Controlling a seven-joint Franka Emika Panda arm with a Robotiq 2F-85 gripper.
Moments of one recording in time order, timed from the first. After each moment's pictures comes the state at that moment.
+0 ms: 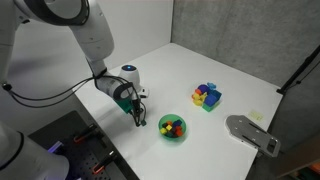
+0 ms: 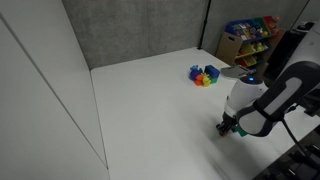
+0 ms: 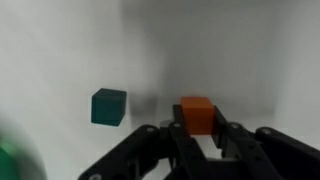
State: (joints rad) arm 0.21 0.69 -0.05 -2.36 0.05 3.01 0.20
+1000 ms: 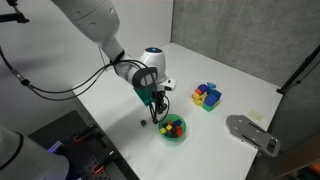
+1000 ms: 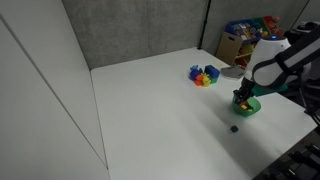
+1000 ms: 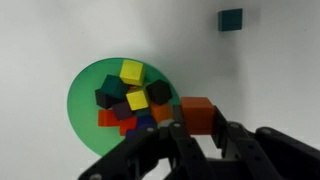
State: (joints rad) arm 0.13 0.45 -0.26 -2.31 -0.01 2.74 0.23
